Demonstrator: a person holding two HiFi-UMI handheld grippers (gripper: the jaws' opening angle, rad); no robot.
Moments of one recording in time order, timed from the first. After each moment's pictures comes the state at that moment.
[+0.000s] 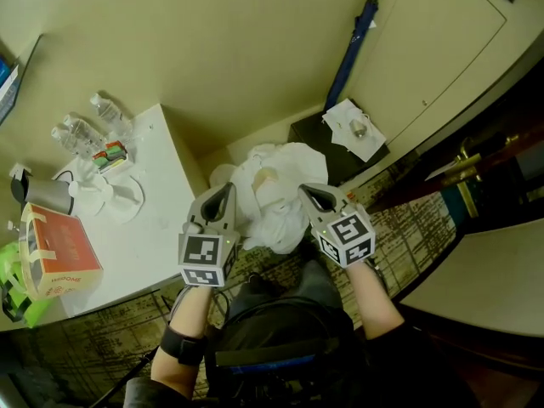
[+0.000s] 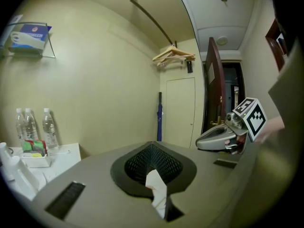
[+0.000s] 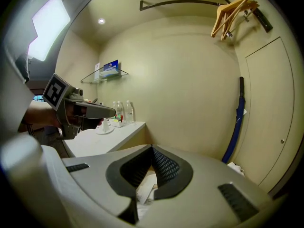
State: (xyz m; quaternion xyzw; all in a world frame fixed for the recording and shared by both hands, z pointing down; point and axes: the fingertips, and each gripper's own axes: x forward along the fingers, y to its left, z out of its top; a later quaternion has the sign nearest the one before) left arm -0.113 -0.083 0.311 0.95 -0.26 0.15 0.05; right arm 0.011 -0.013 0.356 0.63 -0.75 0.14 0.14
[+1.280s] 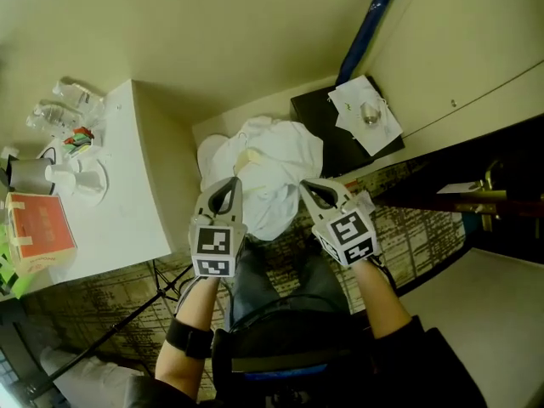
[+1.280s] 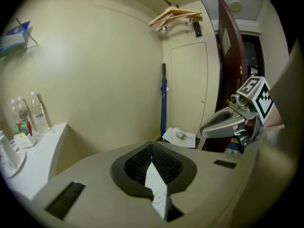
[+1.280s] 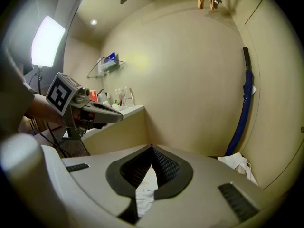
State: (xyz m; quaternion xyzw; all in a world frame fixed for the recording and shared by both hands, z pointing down) left arm 0.027 -0.072 0.425 0.91 -0.31 0.27 0.07; right arm 0.140 -0.011 0.448 0.54 -0.80 0.20 0.18
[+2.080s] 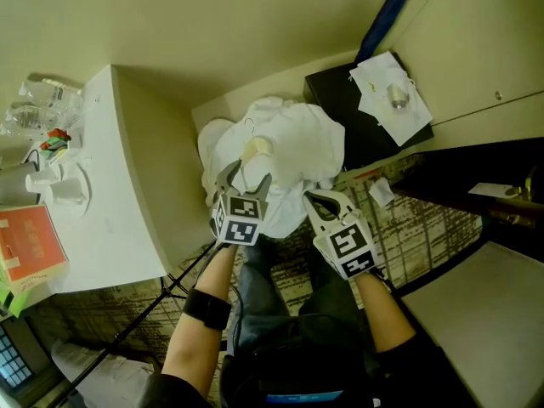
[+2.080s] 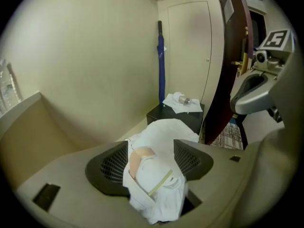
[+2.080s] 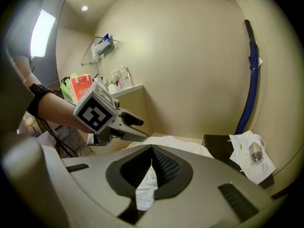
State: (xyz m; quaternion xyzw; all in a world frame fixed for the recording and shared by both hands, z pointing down) left arm 0.043 -0.115 0.641 0.88 -0.27 0.39 0.10; right arm 0.110 -0.022 0.575 0.52 -0.78 0.27 0.21
